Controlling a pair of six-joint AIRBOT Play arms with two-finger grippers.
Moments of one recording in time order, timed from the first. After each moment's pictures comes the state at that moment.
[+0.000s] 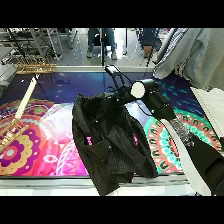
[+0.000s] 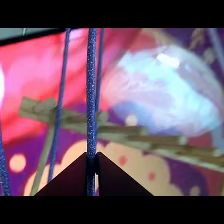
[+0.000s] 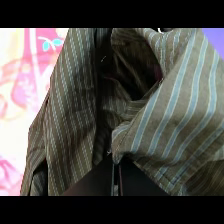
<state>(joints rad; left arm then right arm) 1.10 -1.46 1.23 1.21 -0.70 -1.60 0.49 -1.62 1.86 -1.25 1.18 1.45</state>
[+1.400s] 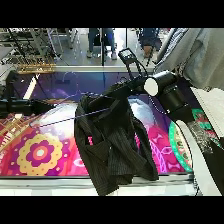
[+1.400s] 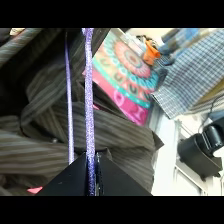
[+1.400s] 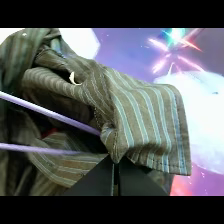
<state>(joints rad) 0.36 -1.48 1.40 0.27 -1.69 -0.49 0.47 -1.51 1.86 -1.57 1.12 1.46</state>
